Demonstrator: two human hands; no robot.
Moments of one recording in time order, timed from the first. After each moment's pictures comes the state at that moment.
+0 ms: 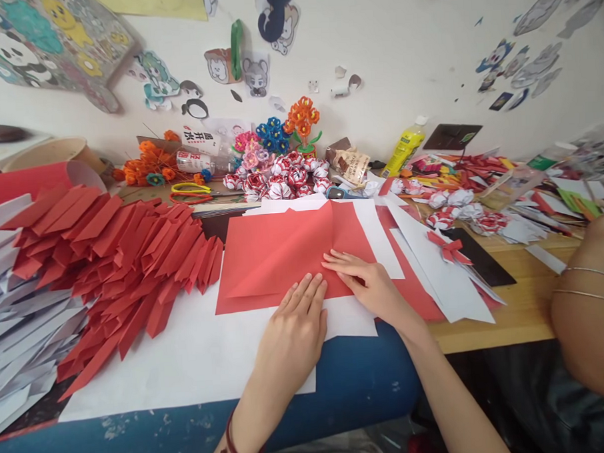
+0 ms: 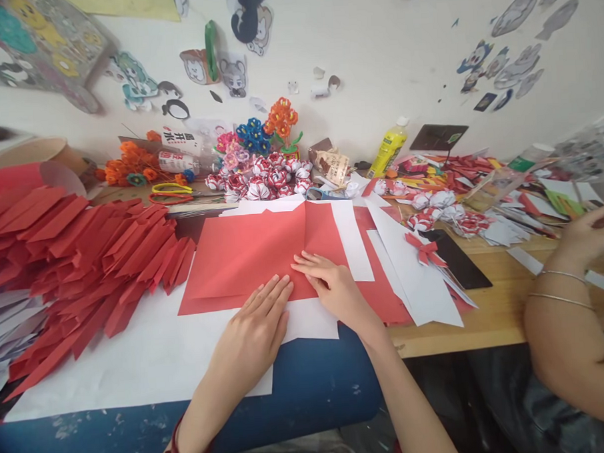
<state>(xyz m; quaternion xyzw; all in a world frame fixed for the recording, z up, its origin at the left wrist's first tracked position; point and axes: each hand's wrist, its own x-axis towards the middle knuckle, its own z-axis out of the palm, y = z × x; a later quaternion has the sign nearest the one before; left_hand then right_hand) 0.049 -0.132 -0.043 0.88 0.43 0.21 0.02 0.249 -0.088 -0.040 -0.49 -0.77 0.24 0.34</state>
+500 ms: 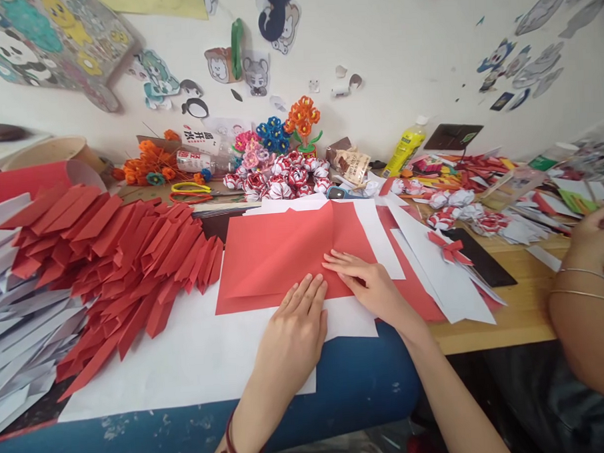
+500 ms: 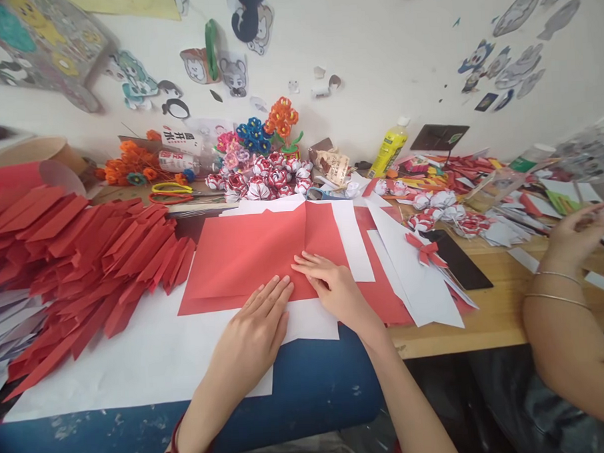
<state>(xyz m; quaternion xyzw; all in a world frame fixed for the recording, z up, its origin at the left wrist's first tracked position) 0.049 -0.131 -0.043 0.88 0.43 0.20 0.03 0.248 -0.089 -0.039 -0.49 -0.77 0.24 0.34</state>
